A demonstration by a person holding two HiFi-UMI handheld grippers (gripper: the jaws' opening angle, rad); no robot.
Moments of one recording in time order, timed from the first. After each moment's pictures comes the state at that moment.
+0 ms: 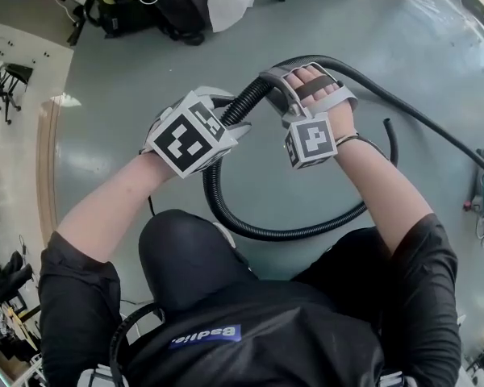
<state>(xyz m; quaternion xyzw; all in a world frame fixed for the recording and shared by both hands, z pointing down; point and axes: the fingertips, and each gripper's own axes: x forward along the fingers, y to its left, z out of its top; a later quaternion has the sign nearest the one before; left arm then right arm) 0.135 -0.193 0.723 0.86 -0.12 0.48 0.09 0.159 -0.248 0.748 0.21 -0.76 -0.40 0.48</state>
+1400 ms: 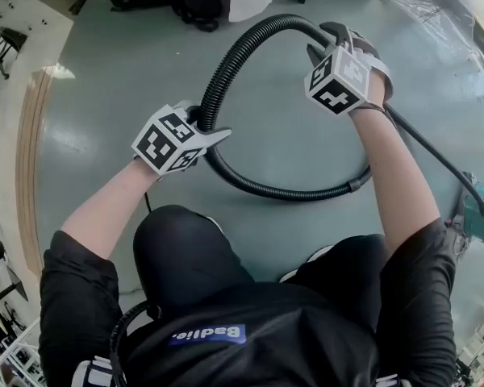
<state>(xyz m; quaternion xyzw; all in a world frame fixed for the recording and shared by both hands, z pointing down) 0.038 -0.187 0.790 0.89 -0.17 0.38 0.18 0.208 -0.354 0.713 0.37 -0.73 -0.18 0.54</state>
